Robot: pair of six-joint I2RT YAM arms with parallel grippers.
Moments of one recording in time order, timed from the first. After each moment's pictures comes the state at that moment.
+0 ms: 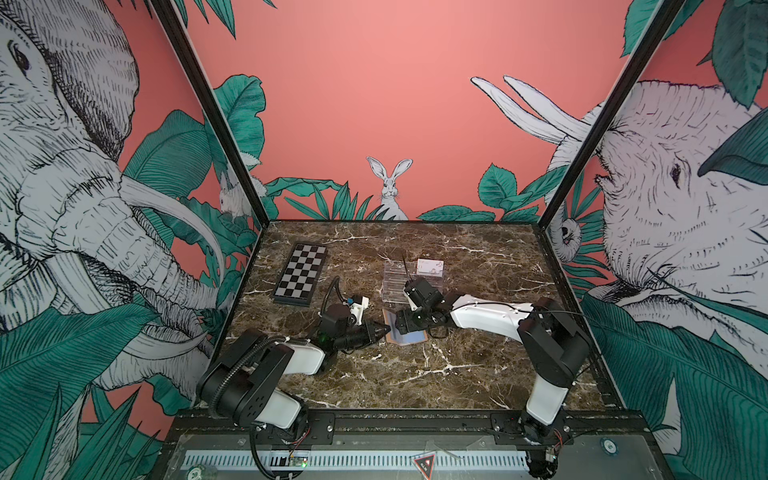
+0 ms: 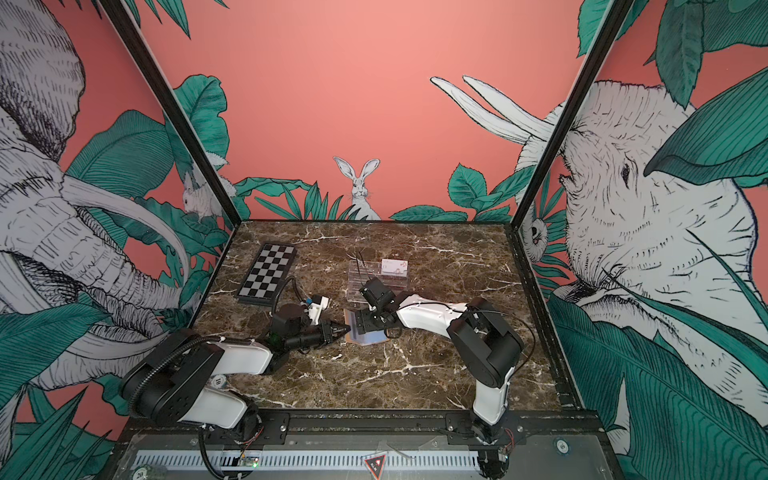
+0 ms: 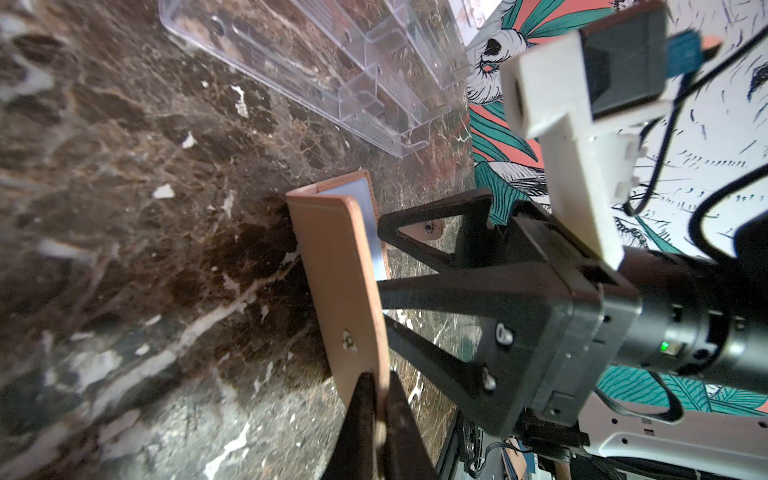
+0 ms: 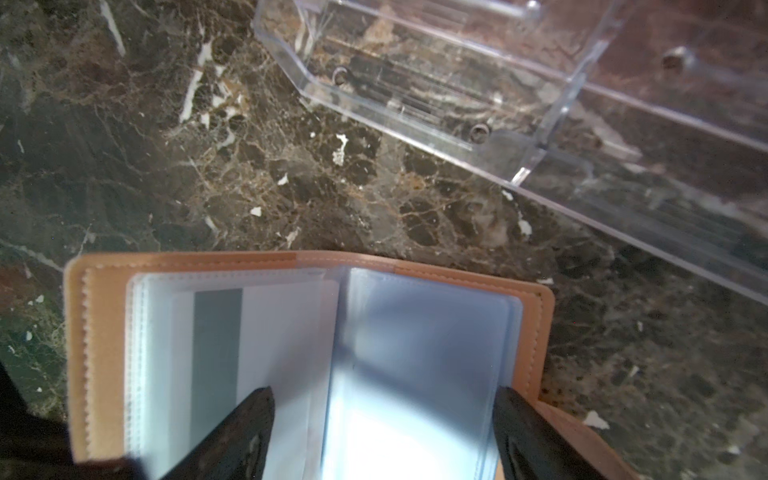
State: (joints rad) left arm -0.53 1.46 0.28 0.69 0.61 -0.94; right arm 0.83 1.80 1.10 -0.36 -0.08 0.51
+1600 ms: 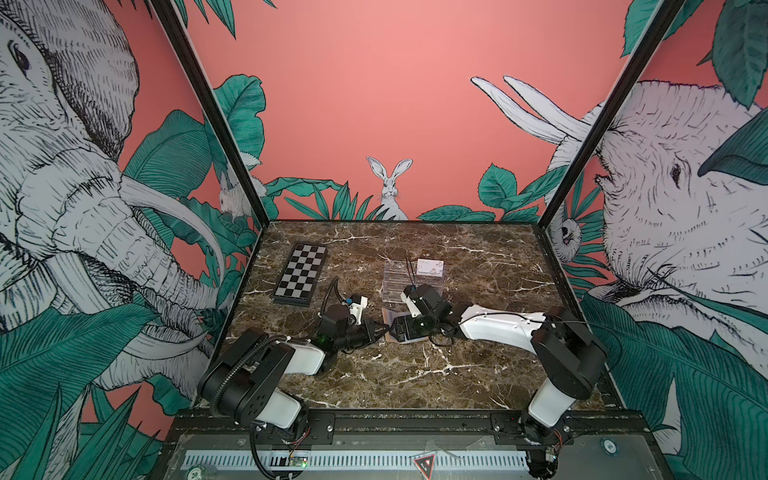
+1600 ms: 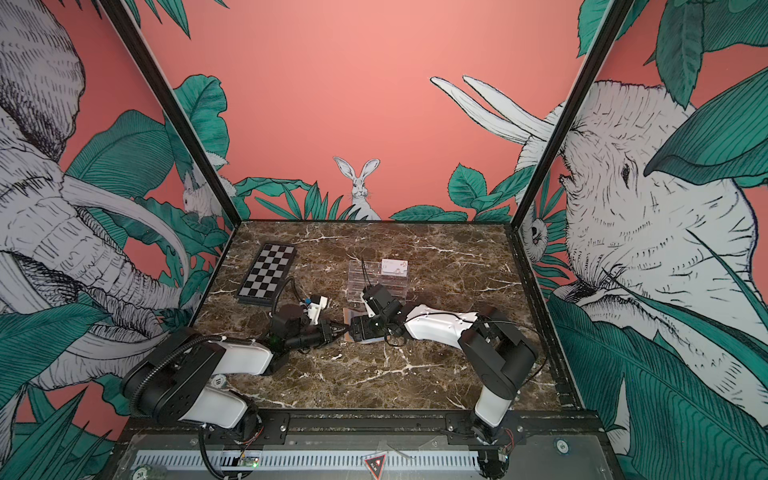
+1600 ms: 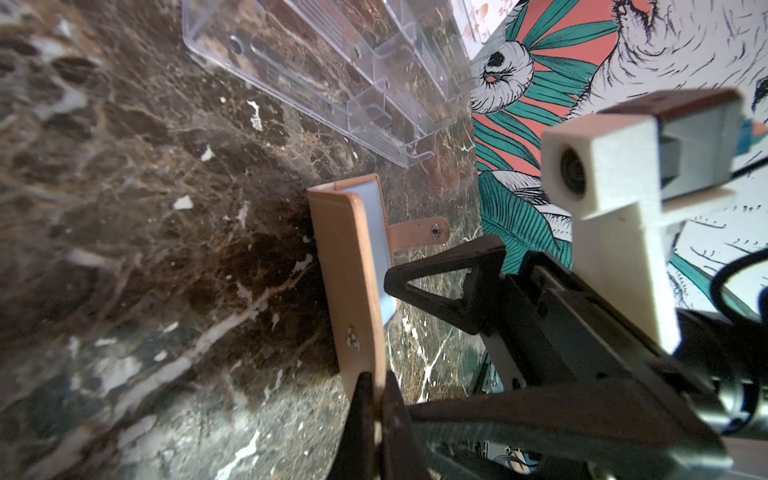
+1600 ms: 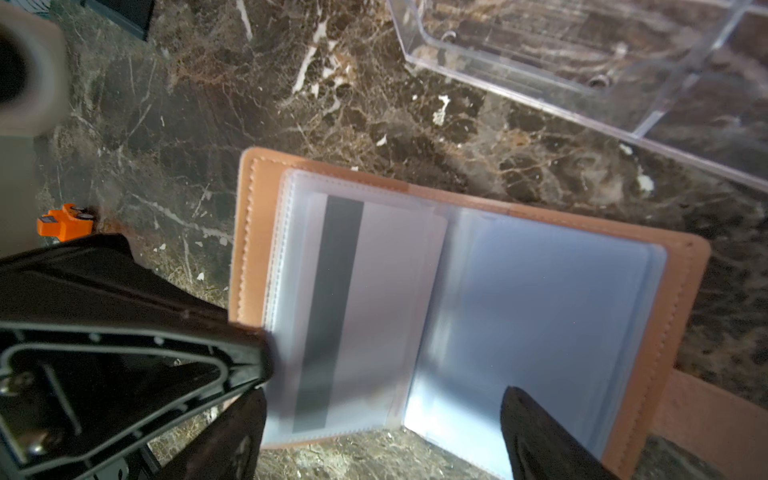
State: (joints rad) left arm -0.53 1.47 0.28 0.71 0.58 -0.95; right arm 0.86 1.71 0.96 -0.21 -0.21 0.55
